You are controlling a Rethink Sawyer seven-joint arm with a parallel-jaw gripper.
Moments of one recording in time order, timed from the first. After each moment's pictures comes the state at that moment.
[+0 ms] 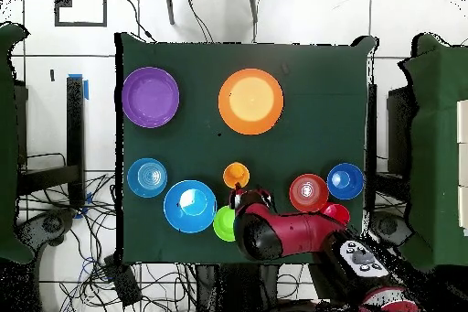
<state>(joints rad) -0.57 -0.60 0.16 2.07 -0.59 -0.13 1.91</state>
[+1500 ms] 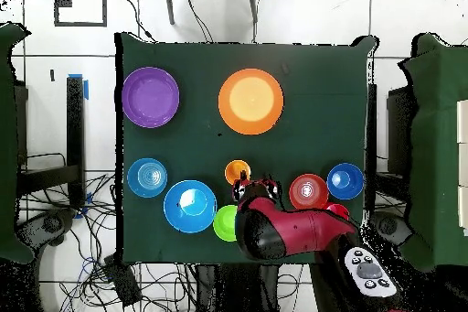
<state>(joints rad) -0.56 -0.72 0.17 2.07 -0.59 -0.13 1.91</state>
